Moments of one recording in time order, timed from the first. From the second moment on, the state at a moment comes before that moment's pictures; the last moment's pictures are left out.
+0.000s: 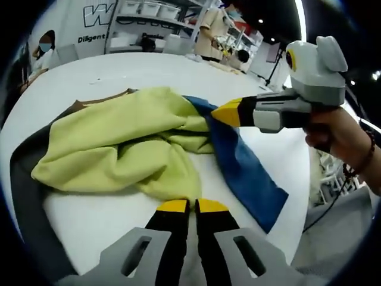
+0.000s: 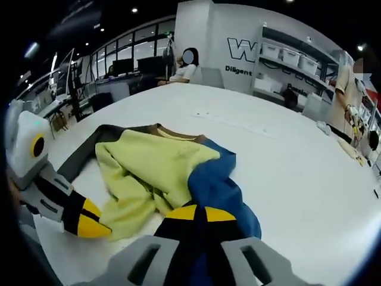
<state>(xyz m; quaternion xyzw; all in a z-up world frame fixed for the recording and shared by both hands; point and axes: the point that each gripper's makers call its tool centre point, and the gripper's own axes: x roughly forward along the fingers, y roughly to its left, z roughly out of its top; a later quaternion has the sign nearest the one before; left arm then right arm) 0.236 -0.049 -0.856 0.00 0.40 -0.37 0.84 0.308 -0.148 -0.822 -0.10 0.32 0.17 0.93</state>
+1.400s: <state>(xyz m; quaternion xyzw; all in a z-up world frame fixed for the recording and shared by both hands) 0.194 0.043 -0.834 0.04 0.44 -0.39 0.81 0.334 -0.259 -0.821 -0.15 0.37 0.09 0.91</state>
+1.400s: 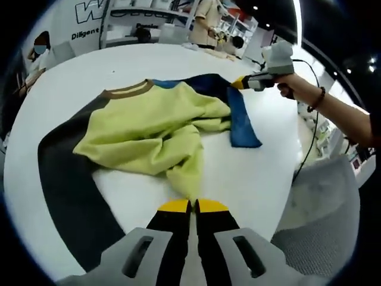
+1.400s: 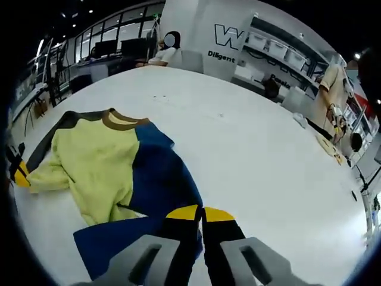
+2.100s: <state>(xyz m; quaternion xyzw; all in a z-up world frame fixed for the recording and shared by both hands) 0.174 0.085 -0.842 0.09 0.49 -0.41 0.76 0.341 -0.296 -0.837 -0.19 0.41 0.08 0.89</state>
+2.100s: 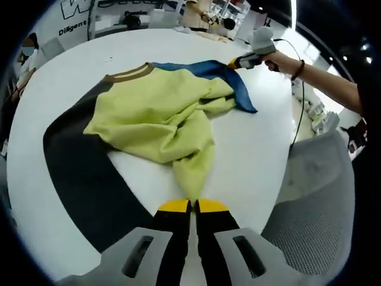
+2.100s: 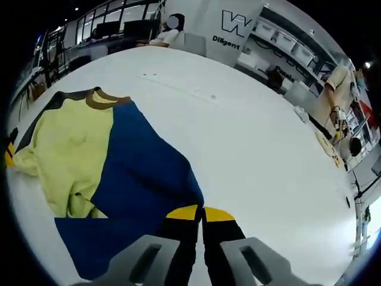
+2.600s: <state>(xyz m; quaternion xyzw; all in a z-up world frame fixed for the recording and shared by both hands) 0.152 0.118 -0.854 0.11 0.53 -0.40 0.74 0.351 -0.312 -0.845 -0.22 0.43 0.08 0.87</state>
